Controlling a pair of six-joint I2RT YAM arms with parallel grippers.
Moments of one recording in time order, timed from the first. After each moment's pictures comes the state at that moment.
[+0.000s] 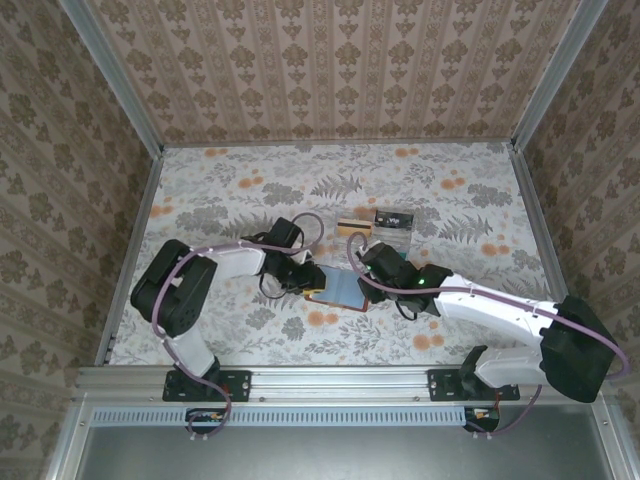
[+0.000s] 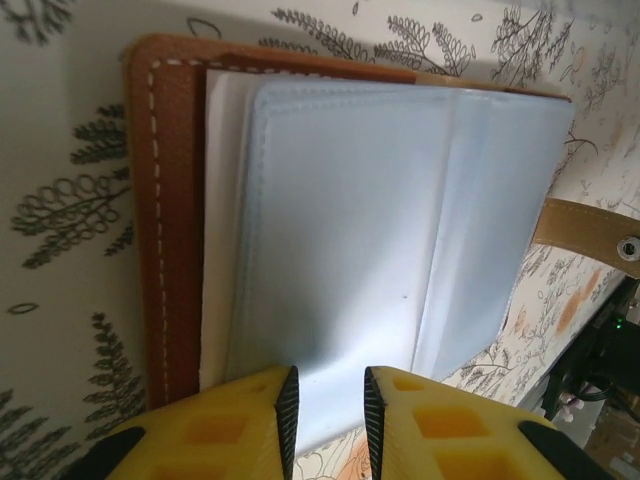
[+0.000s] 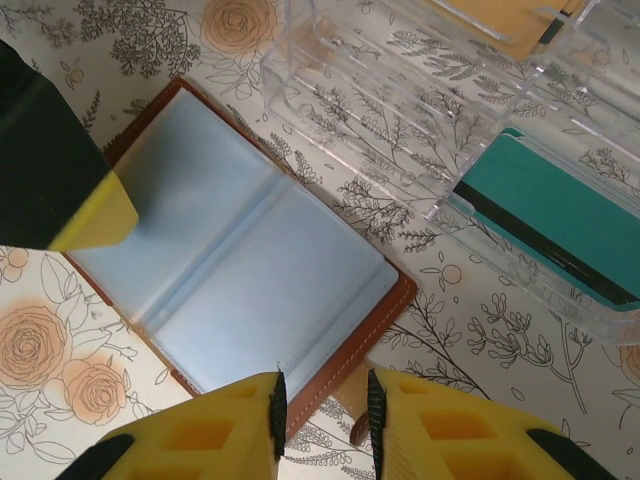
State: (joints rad) left arm -0.63 1.74 0.87 -0.33 0.65 -0.56; right arm 0.83 1.26 0.74 -0.42 0.22 0.32
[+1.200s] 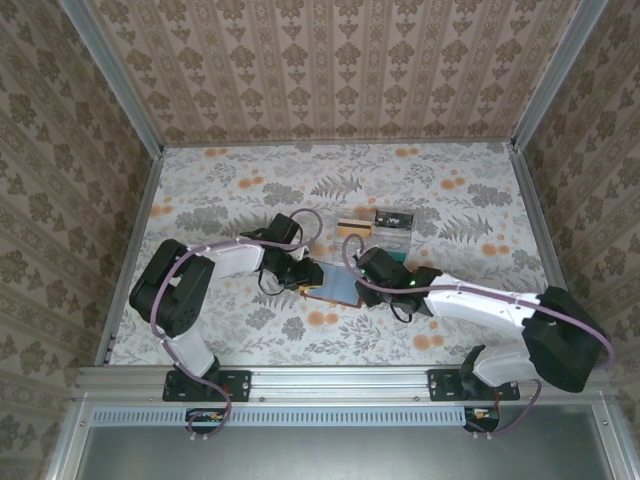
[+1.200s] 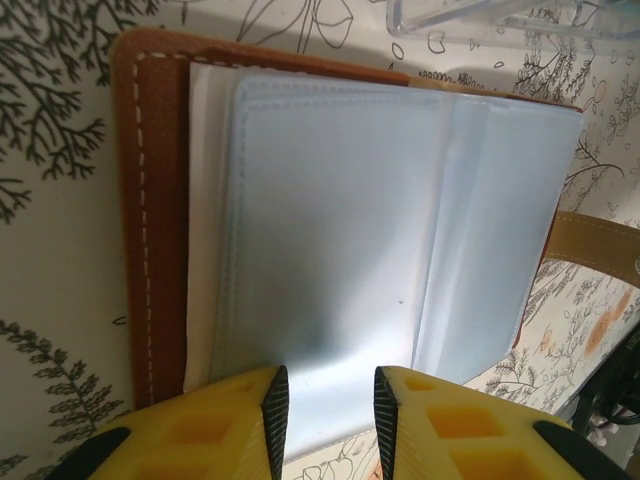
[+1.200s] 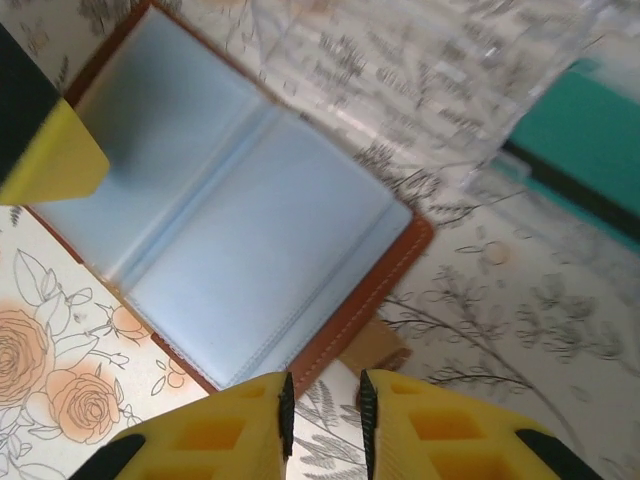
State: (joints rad) left arm -0.61 1.73 0.89 -0.38 0.58 -0.53; right arm 0.84 1.37 0.72 -0.35 0.19 0.39
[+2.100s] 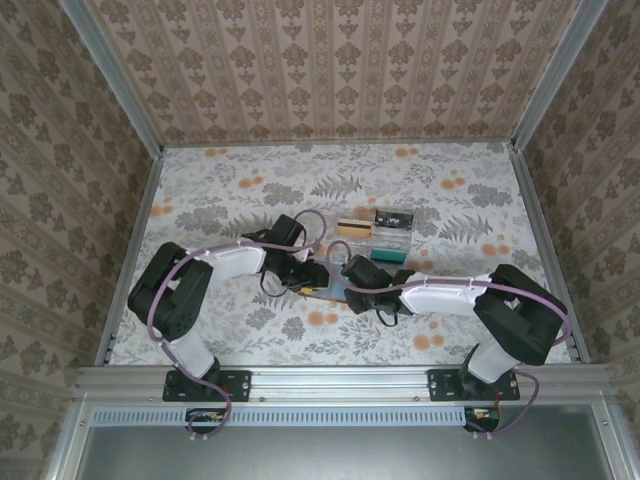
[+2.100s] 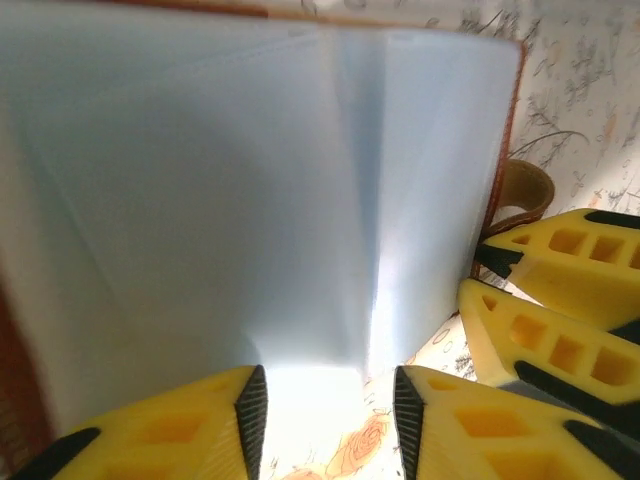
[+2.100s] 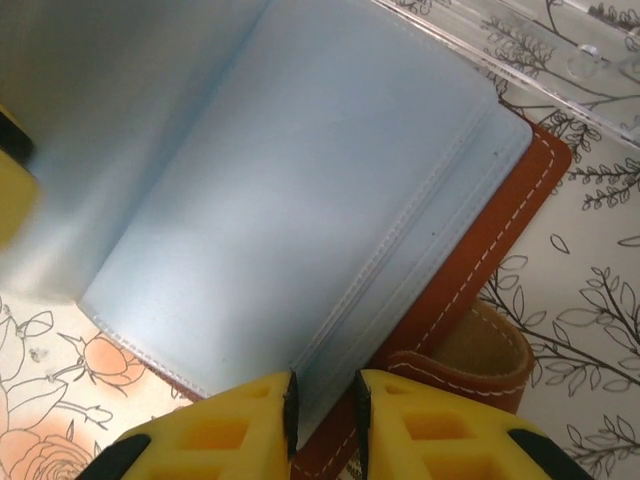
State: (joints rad) left arm -0.63 1.68 0.89 -0.39 0.60 -0.53; right arm 0.86 1.56 0.72 -0.23 0.15 0.47
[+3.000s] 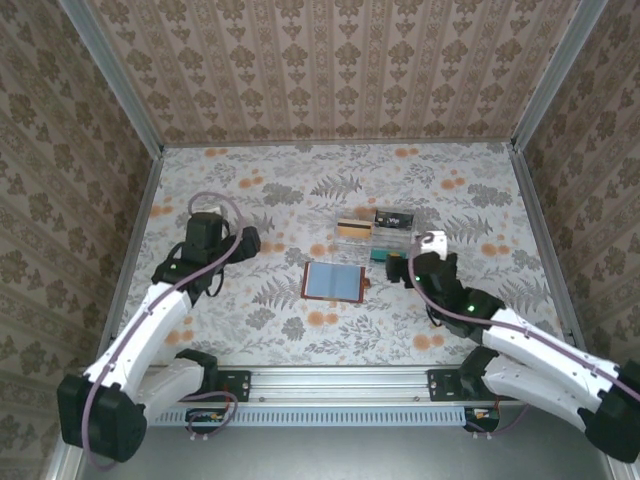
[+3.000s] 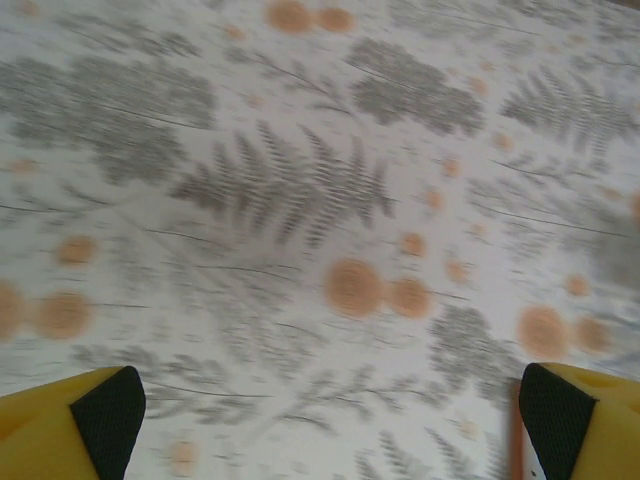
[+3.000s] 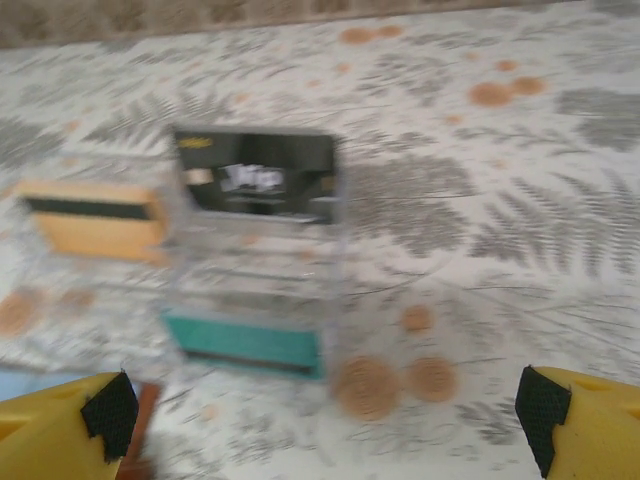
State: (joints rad) left arm -0.33 0.93 0.69 -0.47 -0.22 -0.39; right arm 0.65 0.76 0.46 -0.27 0.62 0.45
